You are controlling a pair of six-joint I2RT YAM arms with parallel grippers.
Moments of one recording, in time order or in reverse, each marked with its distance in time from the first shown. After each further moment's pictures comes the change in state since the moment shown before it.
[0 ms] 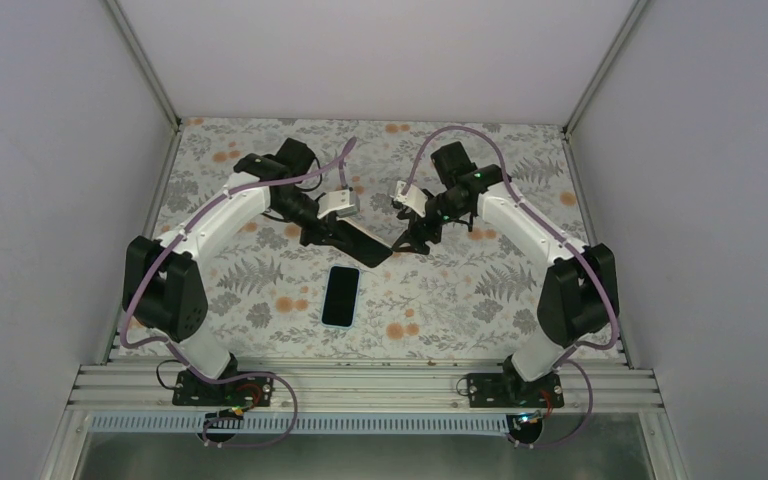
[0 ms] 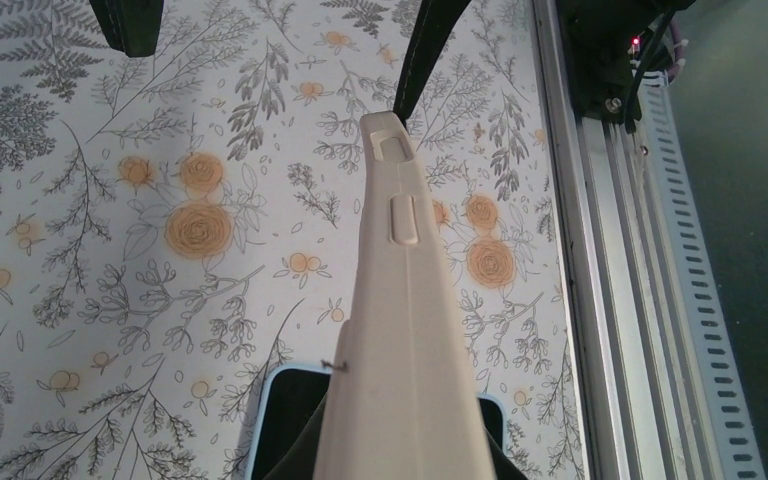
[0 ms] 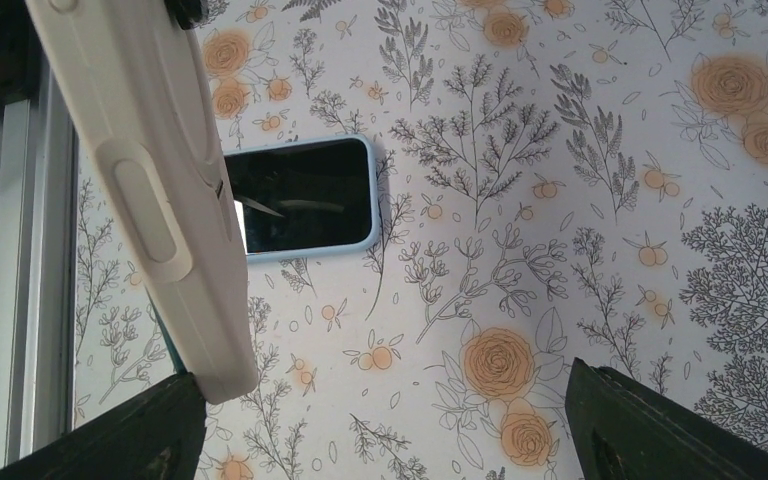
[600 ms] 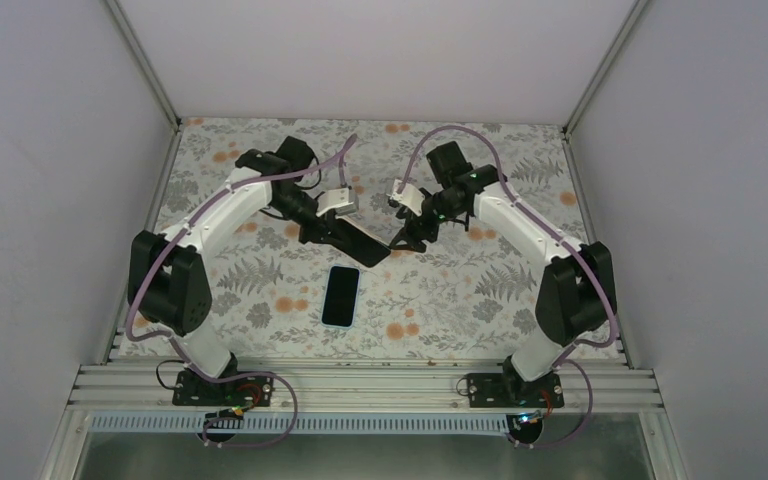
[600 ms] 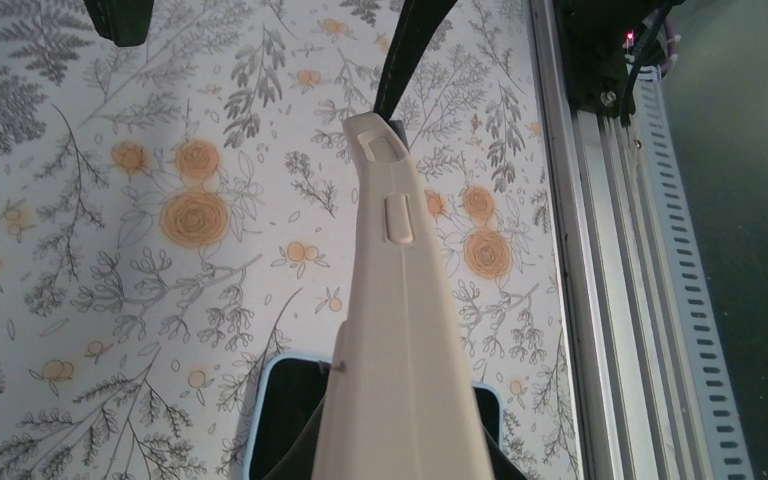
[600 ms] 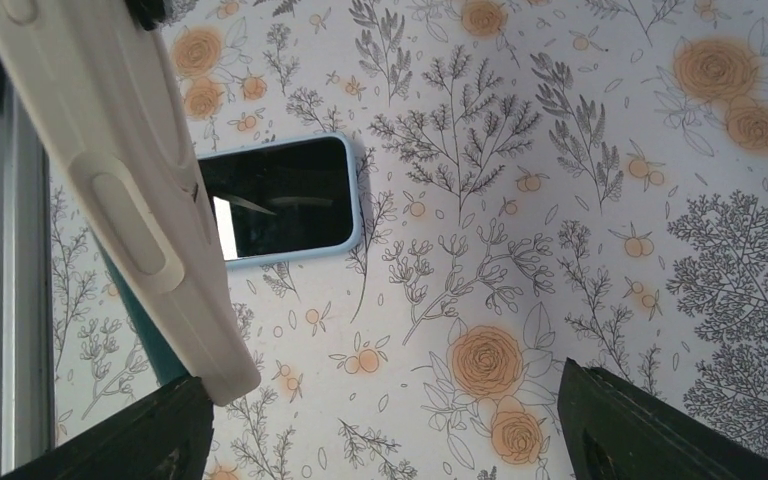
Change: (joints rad) left arm 0.010 0.025 0.026 -0.037 0.003 0.021; right arm 0.014 0.009 0.001 0.032 0.034 0.050
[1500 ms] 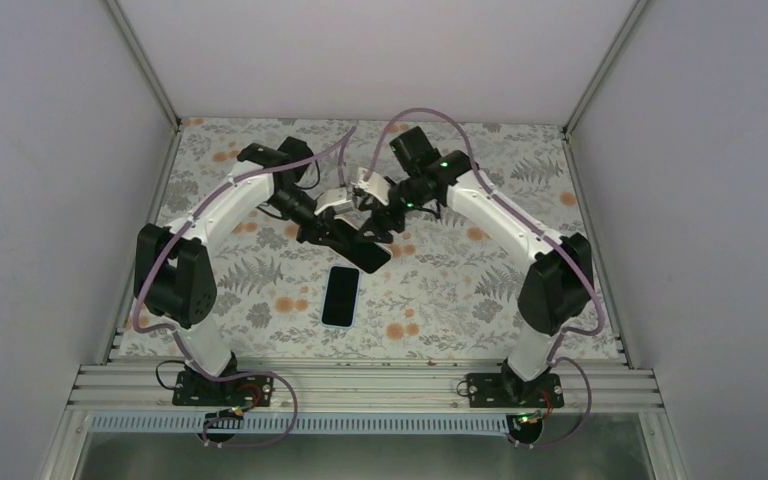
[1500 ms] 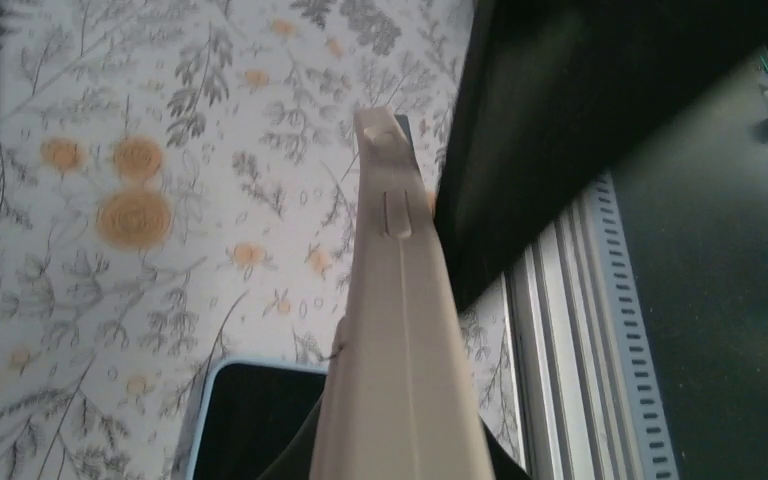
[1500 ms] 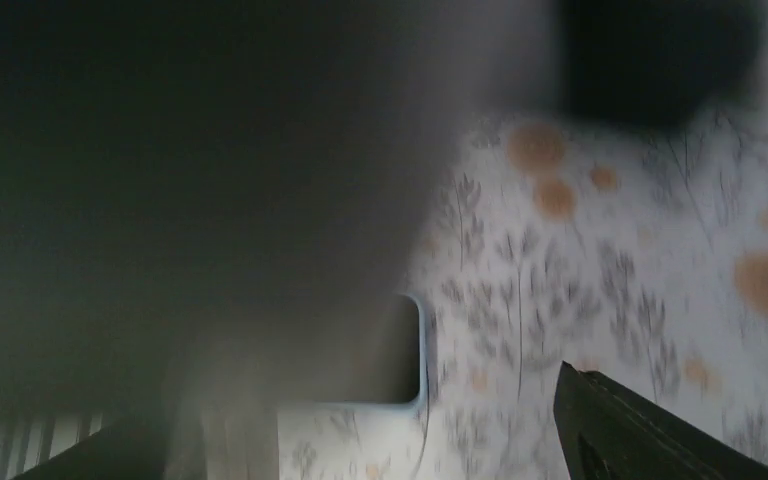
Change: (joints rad) left arm 0.015 0.065 0.066 -0.145 0.052 0.063; right arm 0.145 0.101 0.222 -0.061 -0.037 0.097
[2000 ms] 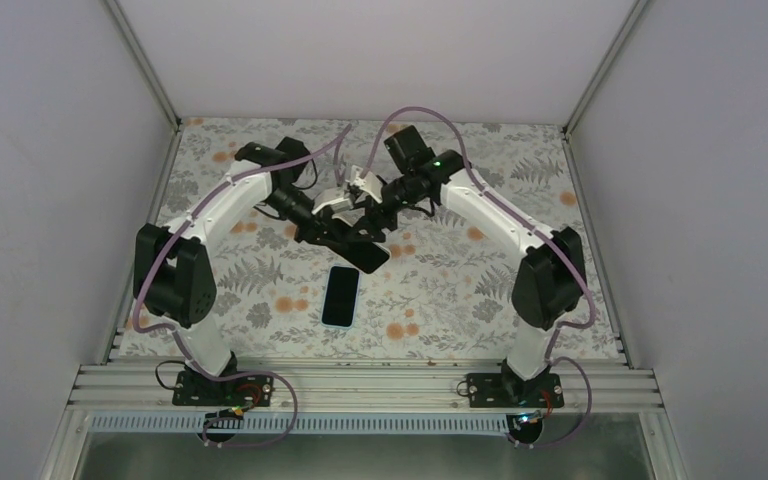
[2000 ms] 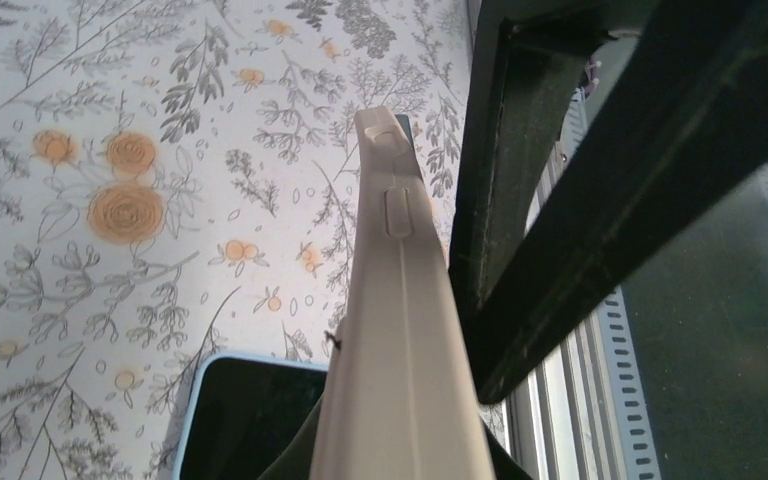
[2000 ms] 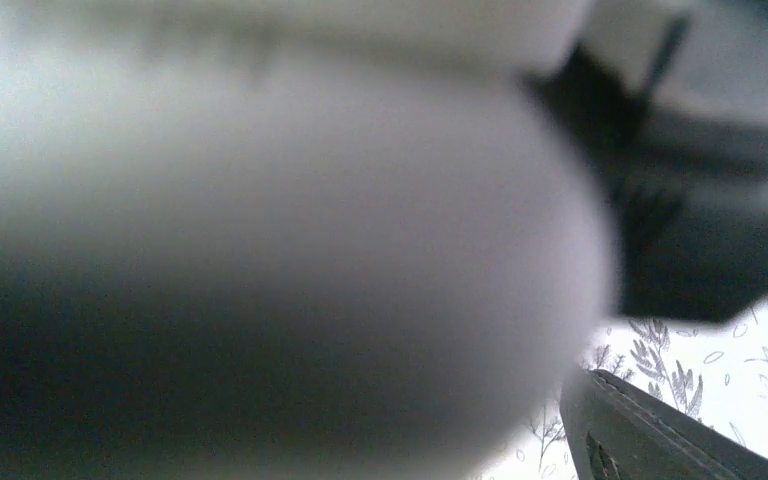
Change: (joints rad) left arm 0.031 -0.003 0.005 -0.036 0.028 0.003; right arm 0.029 0.082 0.073 0.080 -0.124 0.017
